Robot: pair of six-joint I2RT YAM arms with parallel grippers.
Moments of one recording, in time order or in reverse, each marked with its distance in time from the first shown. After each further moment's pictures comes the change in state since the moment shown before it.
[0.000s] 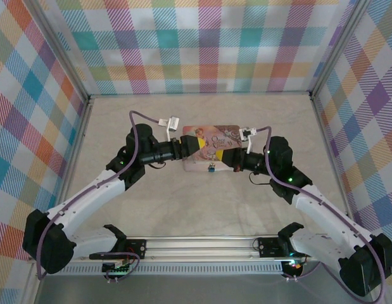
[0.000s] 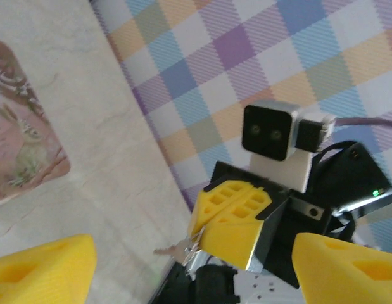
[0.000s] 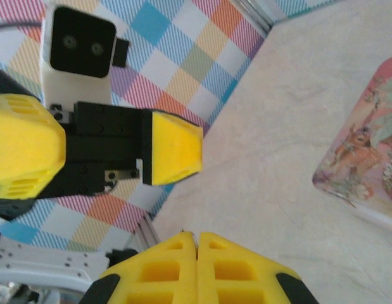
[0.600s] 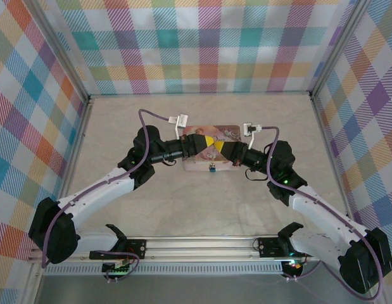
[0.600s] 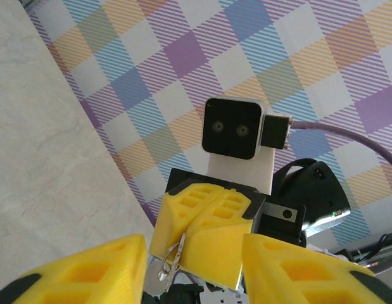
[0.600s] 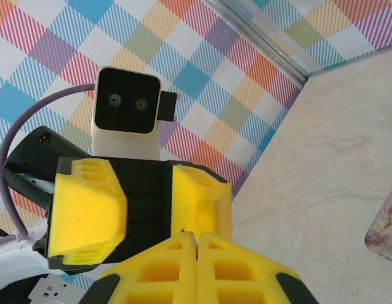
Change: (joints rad) left arm -0.077 0.084 -0.002 0.243 -0.008 -0.090; right arm 0.019 0.020 -0.068 0.328 0.057 0.177
